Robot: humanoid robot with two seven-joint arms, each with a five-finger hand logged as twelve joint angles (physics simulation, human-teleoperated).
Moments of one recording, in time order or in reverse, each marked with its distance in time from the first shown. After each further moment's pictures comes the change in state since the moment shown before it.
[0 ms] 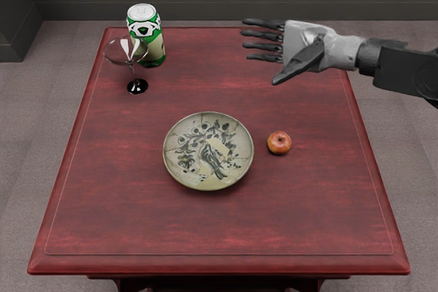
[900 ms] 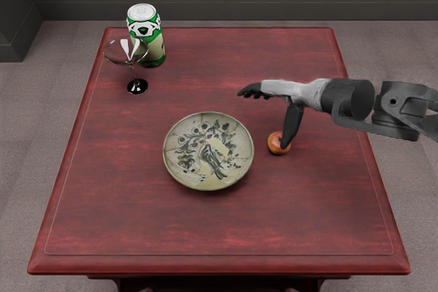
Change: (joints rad) left arm 0.000 0.000 0.000 0.000 0.000 0.000 0.000; right arm -0.021 -0.030 -0.104 0.433 -1.148 -0.359 -0.065
